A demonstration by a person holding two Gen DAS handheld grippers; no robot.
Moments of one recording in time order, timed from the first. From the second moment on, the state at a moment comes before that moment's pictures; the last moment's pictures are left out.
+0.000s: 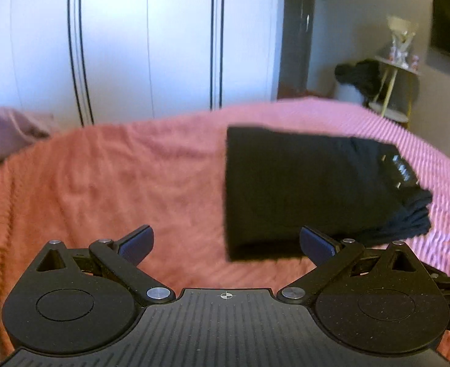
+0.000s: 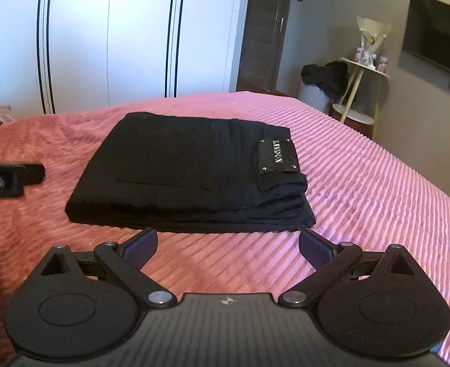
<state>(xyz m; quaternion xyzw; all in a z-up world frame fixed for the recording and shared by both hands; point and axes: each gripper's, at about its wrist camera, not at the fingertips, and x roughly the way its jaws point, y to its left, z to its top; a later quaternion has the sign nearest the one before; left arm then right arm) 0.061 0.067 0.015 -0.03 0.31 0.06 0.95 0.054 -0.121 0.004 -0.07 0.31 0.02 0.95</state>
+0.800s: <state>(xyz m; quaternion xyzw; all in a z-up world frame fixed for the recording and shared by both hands) 0.089 0.054 -0.032 0.01 0.35 0.04 0.94 0.087 -0.126 -0.021 -0.06 0.35 0.01 0.94</state>
